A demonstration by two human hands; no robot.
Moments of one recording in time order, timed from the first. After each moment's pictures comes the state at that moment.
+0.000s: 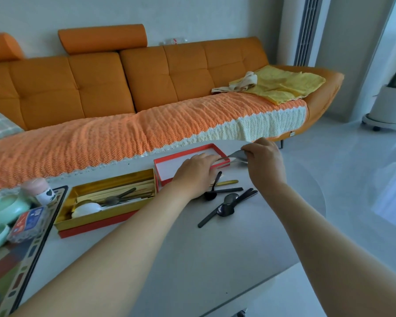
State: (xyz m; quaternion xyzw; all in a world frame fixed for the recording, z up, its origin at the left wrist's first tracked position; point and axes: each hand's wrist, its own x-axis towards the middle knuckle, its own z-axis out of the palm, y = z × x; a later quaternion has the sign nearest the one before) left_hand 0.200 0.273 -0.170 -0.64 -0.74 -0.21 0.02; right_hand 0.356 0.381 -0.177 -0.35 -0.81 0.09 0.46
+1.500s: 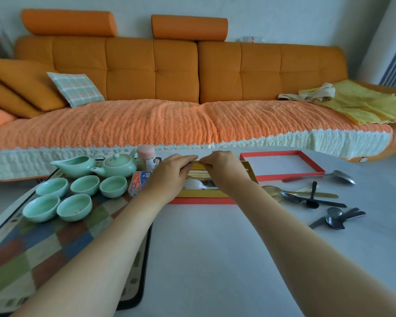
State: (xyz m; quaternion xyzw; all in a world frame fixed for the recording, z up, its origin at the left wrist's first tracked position) left_hand 0.015 0.044 -0.192 -0.48 -0.79 -0.37 0.08; right_hand 0.120 0.184 -0.164 -0.15 -0.96 0.09 0.20
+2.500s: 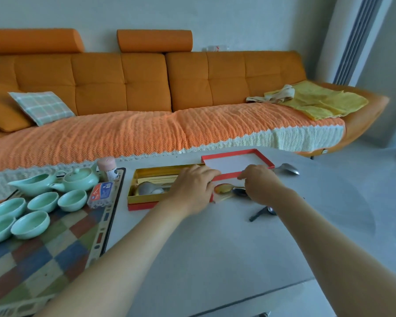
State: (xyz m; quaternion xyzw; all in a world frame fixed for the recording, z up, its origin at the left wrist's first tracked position) left_hand 0.144 0.131 -0.167 -0.61 -0.76 -0.20 0.09; right_hand 0.278 0.296 -0.166 -0.32 -0.94 0.06 0.07
